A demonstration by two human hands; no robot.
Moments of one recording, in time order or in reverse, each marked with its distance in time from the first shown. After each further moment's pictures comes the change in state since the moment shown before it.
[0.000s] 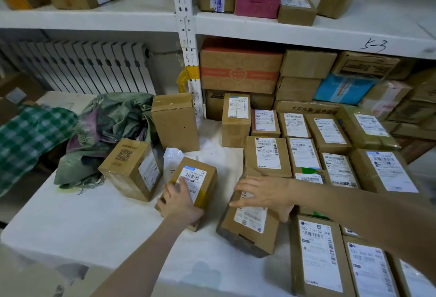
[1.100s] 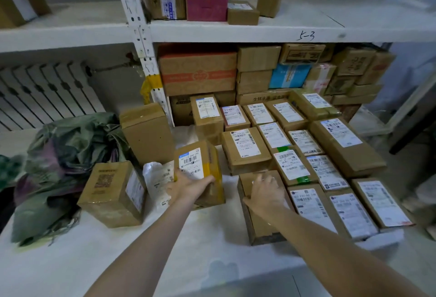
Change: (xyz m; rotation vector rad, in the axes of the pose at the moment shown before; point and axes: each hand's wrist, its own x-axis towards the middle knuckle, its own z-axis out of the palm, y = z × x) left_hand 0.026 0.021 -0.034 -0.675 -0.095 0.072; right_hand 0.052 -0.102 -0.008 0.759 -0.068 1.609
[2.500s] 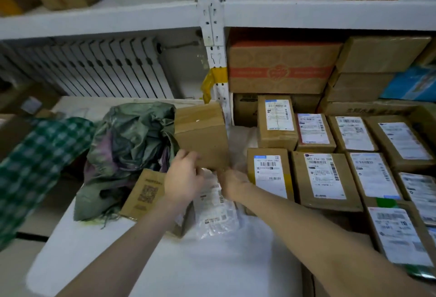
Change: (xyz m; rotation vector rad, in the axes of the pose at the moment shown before) left_hand 0.090 0.019 -0.111 0.427 0.368 0.448; right_hand 0.132 -0.225 -0.020 -0.019 -0.126 -0.874
